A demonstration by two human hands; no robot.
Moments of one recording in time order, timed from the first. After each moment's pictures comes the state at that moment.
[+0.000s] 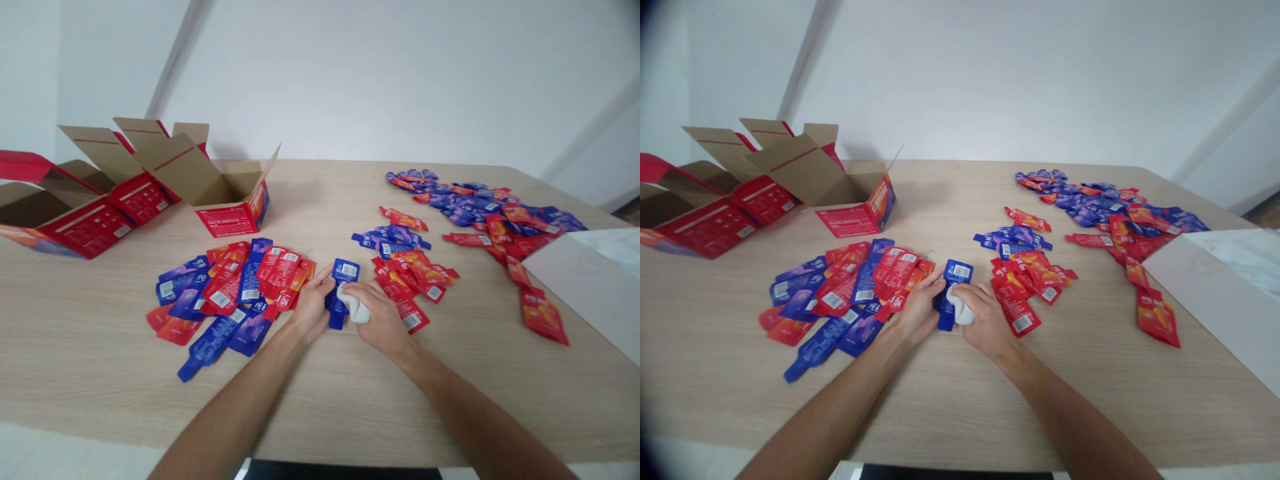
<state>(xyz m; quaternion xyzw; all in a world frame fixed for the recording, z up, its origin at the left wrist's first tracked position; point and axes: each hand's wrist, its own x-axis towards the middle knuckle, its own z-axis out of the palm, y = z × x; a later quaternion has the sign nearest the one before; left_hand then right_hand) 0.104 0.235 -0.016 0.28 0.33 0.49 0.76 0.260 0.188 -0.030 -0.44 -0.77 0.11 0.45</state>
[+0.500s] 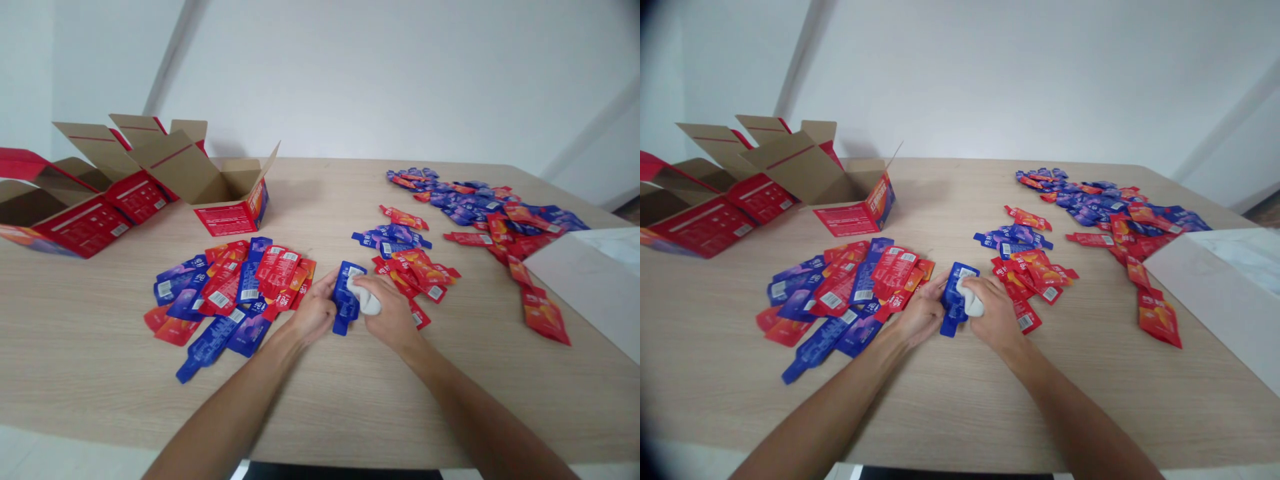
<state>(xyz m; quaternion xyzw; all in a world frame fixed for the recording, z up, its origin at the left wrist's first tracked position) 0.100 0.229 -0.017 0.37 0.20 0.42 0.81 0.269 0.190 -0.023 -0.49 -0.74 0.08 0.45</state>
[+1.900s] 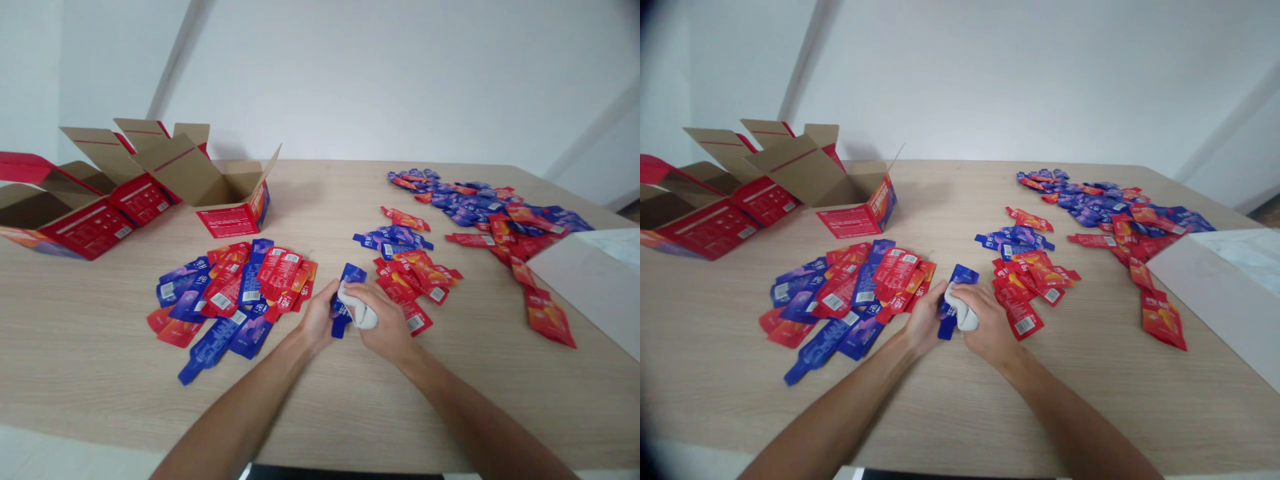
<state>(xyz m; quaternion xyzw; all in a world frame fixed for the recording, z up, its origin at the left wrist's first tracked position) 0.109 0.226 -0.021 0.22 0.31 0.42 0.82 0.253 0.180 -0.025 -0.44 -0.75 0.11 0.49</state>
